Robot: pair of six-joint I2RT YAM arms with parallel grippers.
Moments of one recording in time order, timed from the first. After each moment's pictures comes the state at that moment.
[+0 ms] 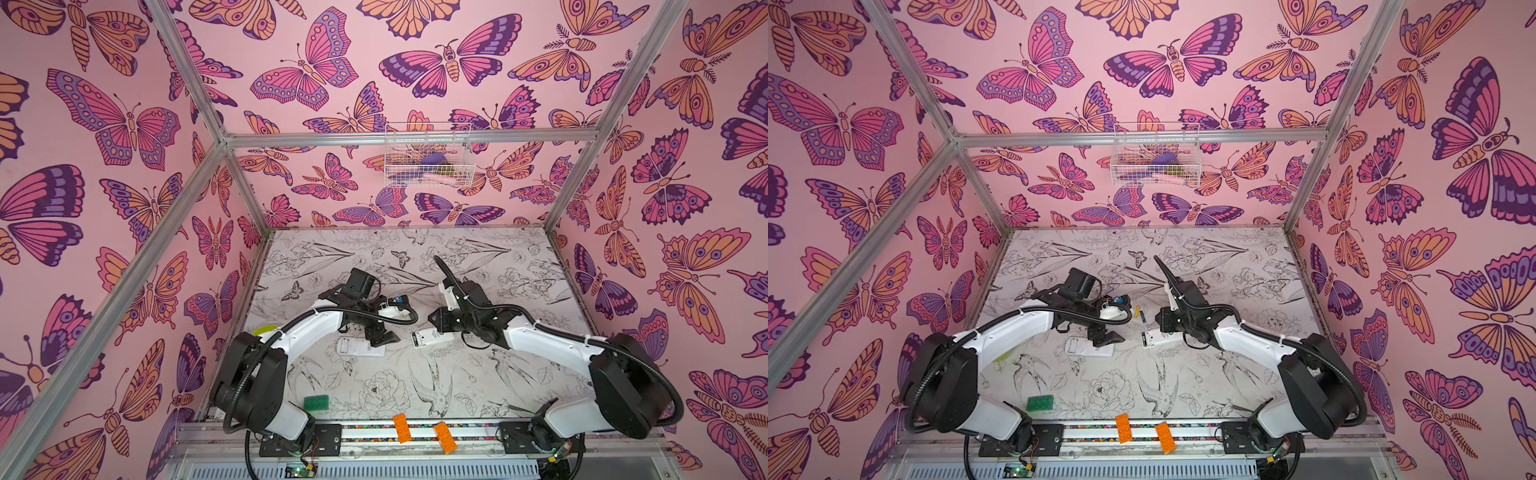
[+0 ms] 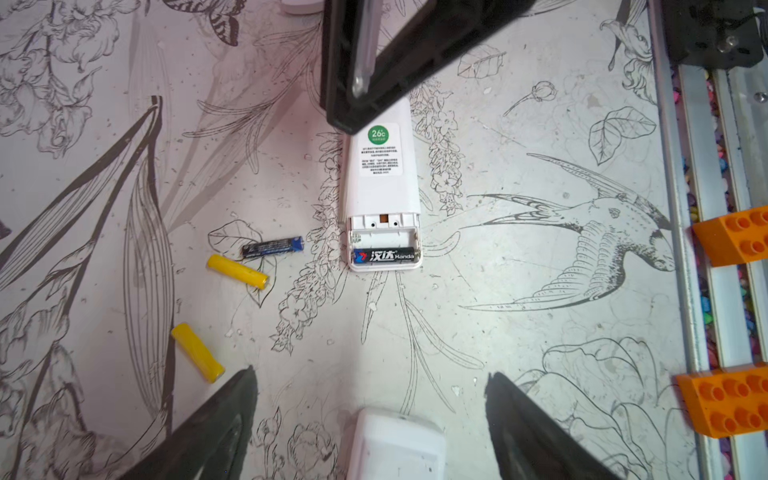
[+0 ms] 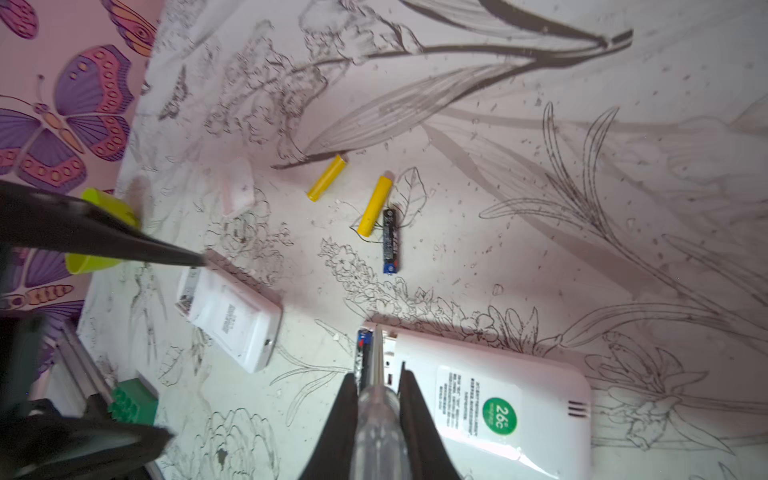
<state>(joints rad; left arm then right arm) -0.49 1.53 0.96 -0.50 0.56 0.80 0.65 1.42 0.79 -0.12 -0.18 0.58</state>
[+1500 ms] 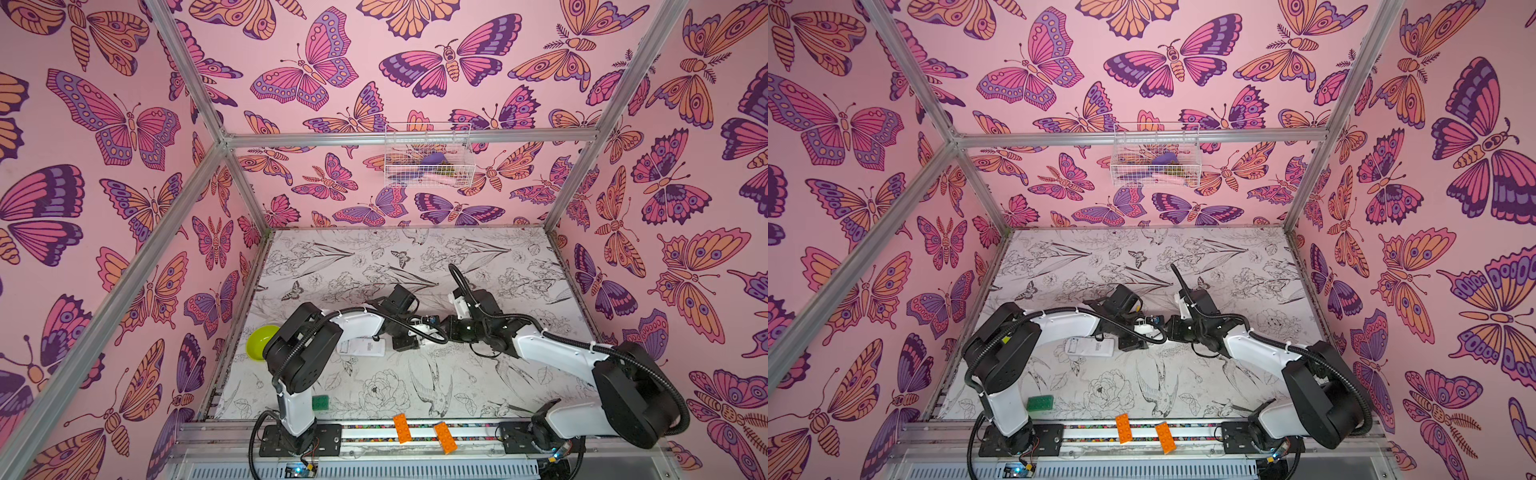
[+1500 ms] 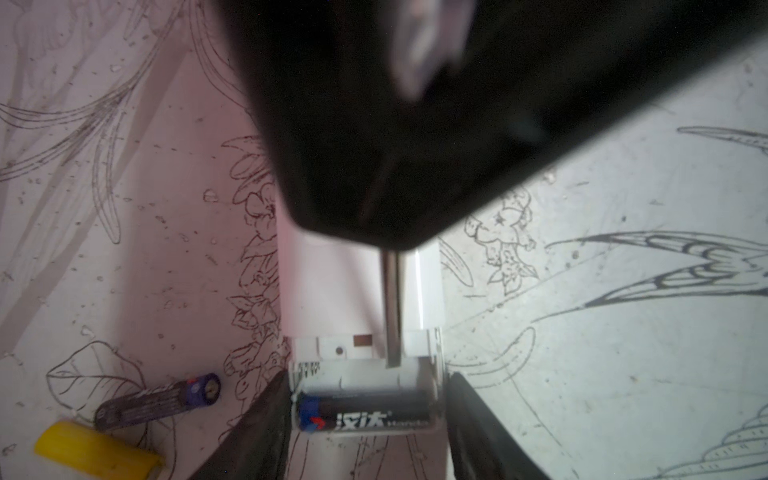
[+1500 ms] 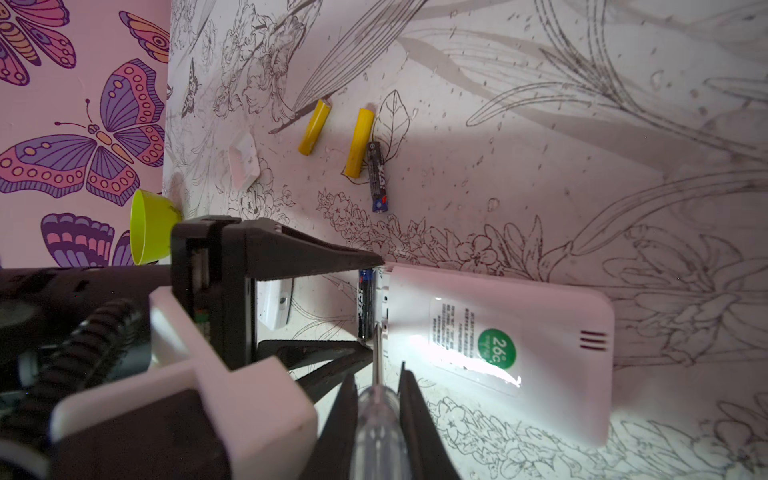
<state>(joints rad) -0.72 1.84 1.04 -0.30 0.34 0.73 0.58 1.41 0.64 -0.04 -0.36 0.71</state>
